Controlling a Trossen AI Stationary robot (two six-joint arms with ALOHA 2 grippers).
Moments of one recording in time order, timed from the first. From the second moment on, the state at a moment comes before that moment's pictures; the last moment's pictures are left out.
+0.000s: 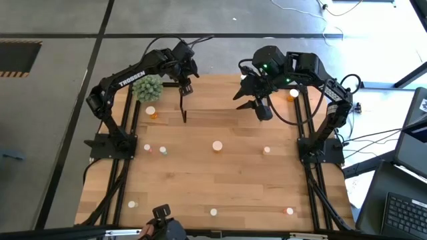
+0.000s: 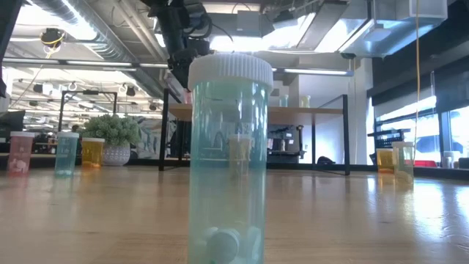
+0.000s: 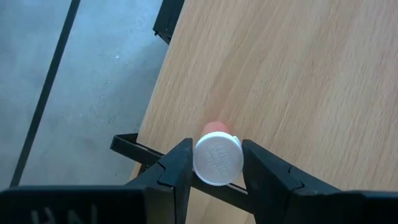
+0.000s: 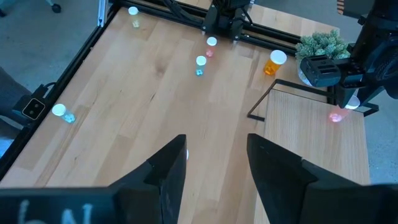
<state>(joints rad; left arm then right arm) 0.69 1.68 1.65 -0.96 -0.11 0.35 -0.24 1.74 2.33 -1.39 -0.33 -0.45</state>
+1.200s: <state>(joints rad) 0.68 1.70 1.65 -0.97 -0.11 0.41 -0.24 1.73 2.33 -1.39 -0.33 -0.45</state>
